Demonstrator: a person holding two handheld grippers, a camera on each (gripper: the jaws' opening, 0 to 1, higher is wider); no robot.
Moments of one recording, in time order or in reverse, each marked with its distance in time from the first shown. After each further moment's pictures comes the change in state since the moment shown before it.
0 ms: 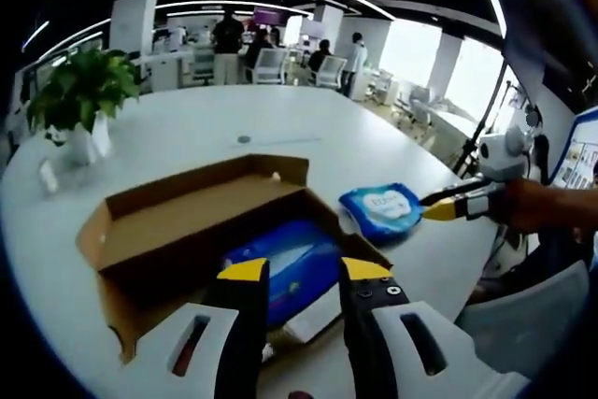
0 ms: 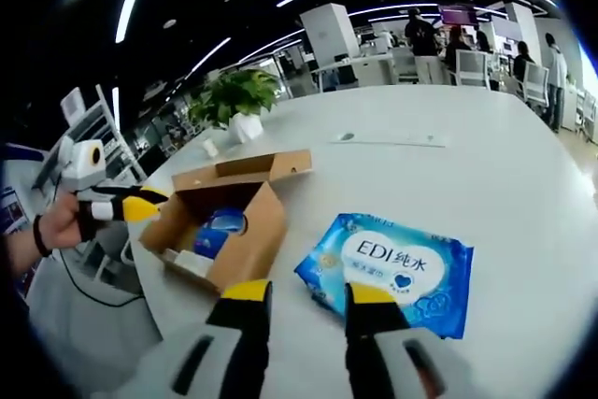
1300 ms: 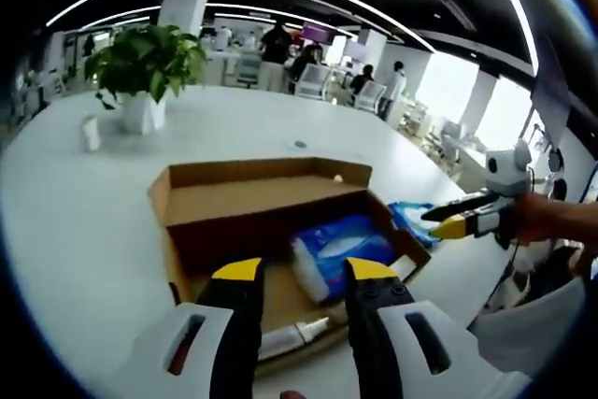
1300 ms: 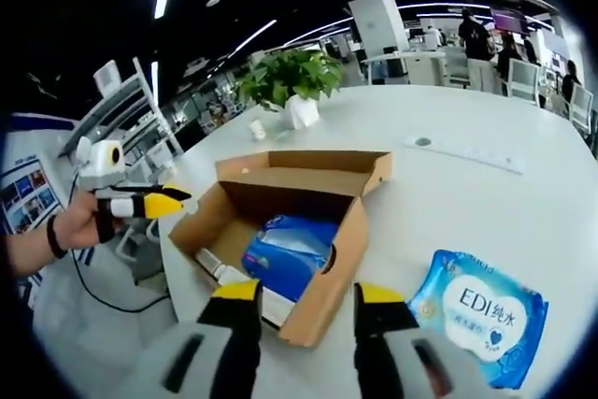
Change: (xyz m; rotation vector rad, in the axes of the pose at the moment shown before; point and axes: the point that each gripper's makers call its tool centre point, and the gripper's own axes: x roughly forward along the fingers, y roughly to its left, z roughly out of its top) left arm -0.050 0.064 -0.021 -0.161 -0.095 0.112; right arm 0.056 0.084 0.021 -0.122 0.068 0.171
